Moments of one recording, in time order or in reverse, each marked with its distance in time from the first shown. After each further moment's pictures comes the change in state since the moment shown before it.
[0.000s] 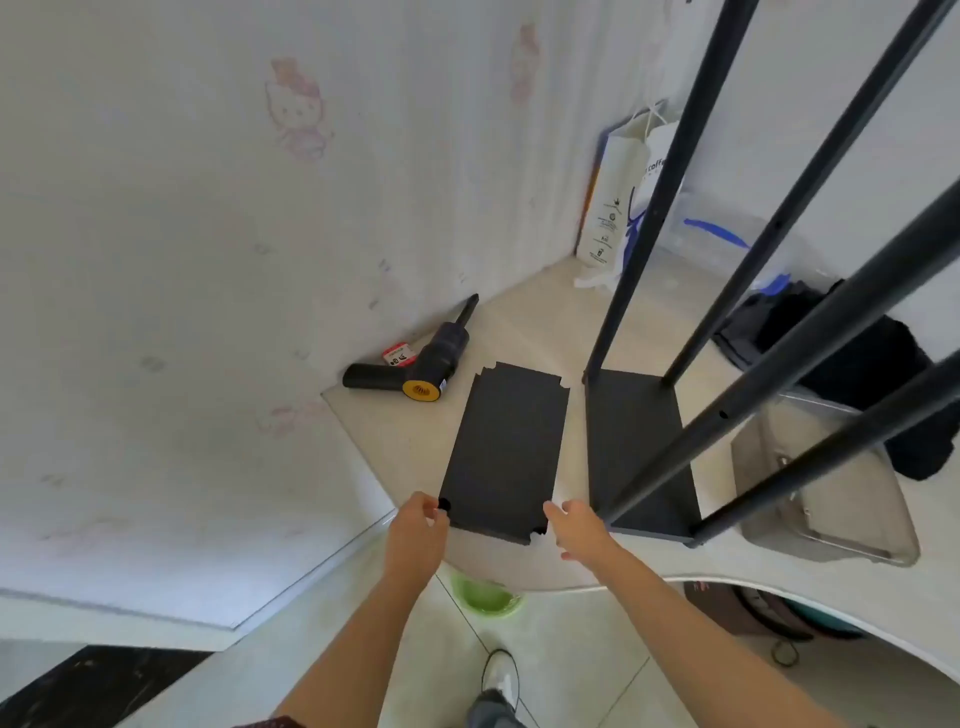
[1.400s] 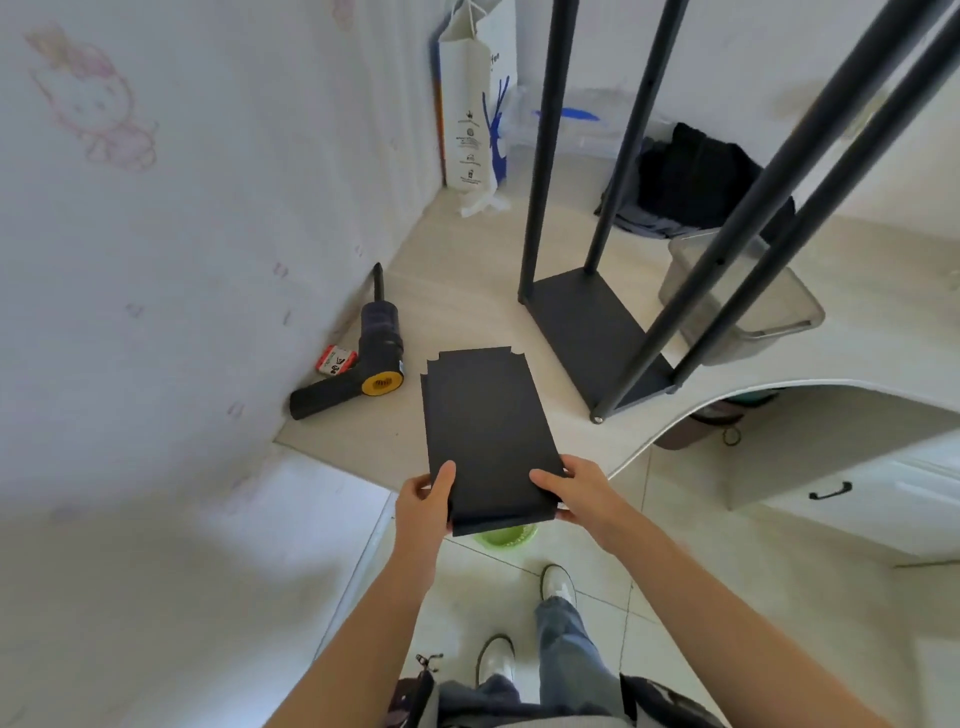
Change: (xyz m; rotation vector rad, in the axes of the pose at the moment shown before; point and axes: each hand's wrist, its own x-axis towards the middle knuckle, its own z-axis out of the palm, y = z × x) left_hand 0.043 0.000 -0.066 -0.320 -0.372 -0.223; right_hand -0.075 -0.034 0.082 0.777 0.164 0.067
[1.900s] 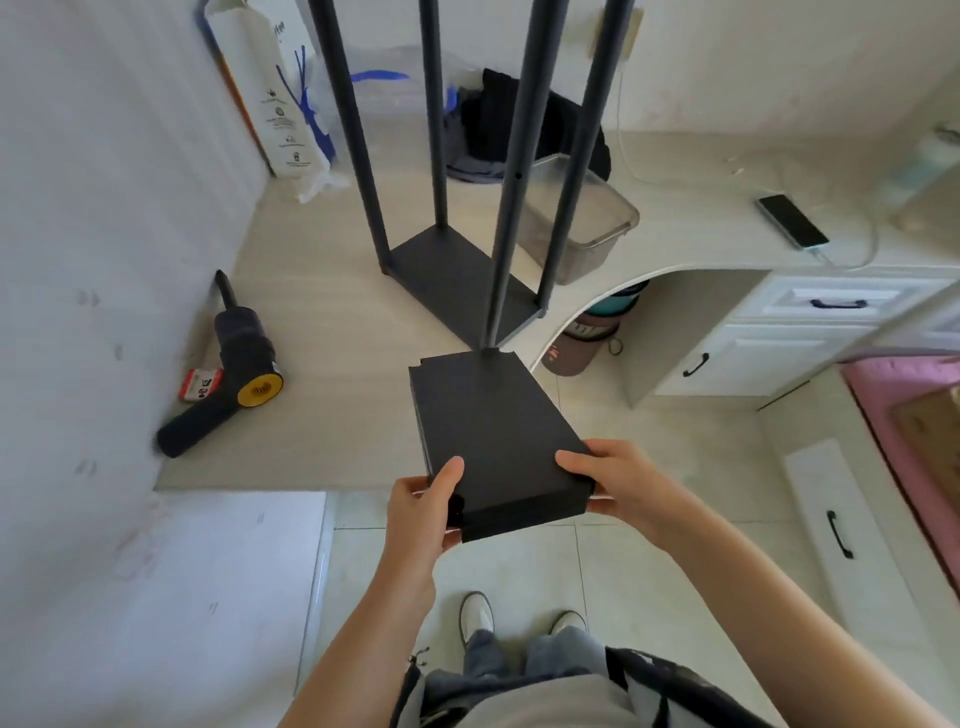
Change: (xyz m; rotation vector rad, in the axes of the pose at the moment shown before) left_hand -0.117 0.000 0.022 0.126 -0.320 -0.036; right_hand -0.148 0.044 -0.069 0.219 0.201 0.041
